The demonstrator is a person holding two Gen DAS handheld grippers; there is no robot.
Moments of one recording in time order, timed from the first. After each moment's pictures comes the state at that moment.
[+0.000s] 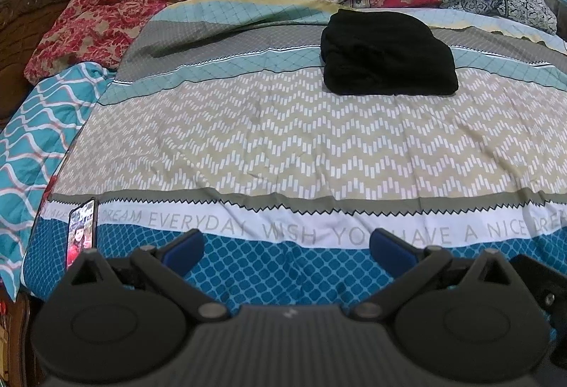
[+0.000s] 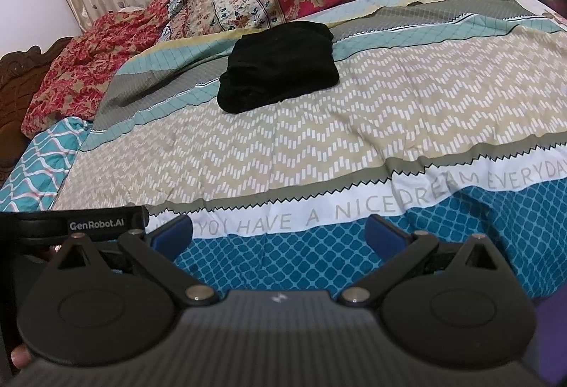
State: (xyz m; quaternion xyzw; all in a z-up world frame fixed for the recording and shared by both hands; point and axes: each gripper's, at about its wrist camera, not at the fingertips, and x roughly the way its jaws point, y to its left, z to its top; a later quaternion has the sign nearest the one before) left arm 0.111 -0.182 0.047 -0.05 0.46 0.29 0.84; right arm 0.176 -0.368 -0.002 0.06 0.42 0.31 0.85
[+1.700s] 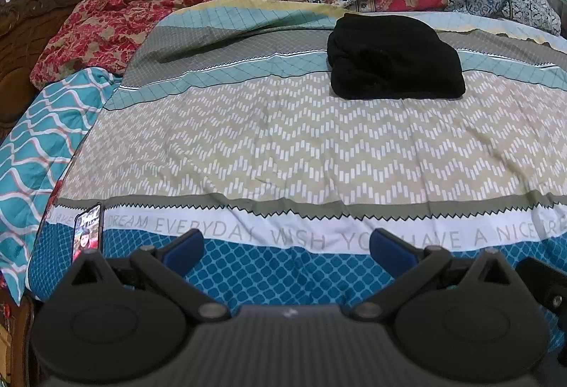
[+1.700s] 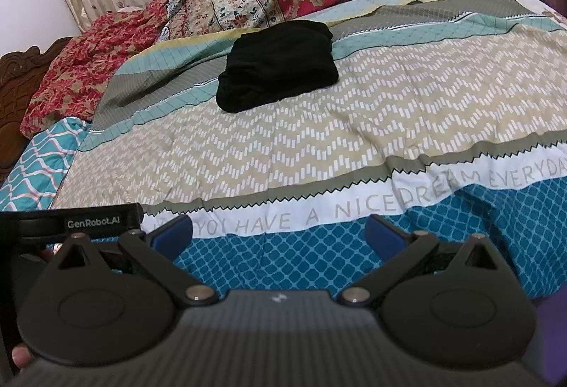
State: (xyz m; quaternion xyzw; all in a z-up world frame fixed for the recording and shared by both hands) left arm 0.110 -0.179 0.044 -0.03 0.45 0.30 0.84; right arm 0.174 -0.365 -0.003 0.06 0.42 0.31 0.85
